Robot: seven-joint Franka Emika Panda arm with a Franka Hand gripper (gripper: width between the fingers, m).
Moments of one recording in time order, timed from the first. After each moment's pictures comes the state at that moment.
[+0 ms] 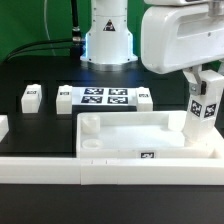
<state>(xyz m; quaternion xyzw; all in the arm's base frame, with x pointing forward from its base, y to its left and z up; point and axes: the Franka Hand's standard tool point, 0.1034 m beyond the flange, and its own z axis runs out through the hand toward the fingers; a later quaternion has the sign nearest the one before) 0.629 0.116 0.117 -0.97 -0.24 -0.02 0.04</state>
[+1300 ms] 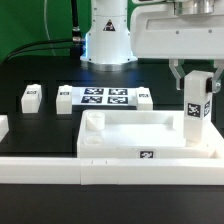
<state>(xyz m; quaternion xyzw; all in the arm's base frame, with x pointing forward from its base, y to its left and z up) 0.621 0.102 0.115 -0.93 0.37 -0.04 0.06</state>
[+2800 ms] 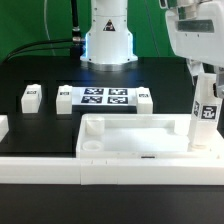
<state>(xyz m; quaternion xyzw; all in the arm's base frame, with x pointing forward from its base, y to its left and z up) 0.621 0.119 0.114 -0.76 0.64 0.01 0.12</state>
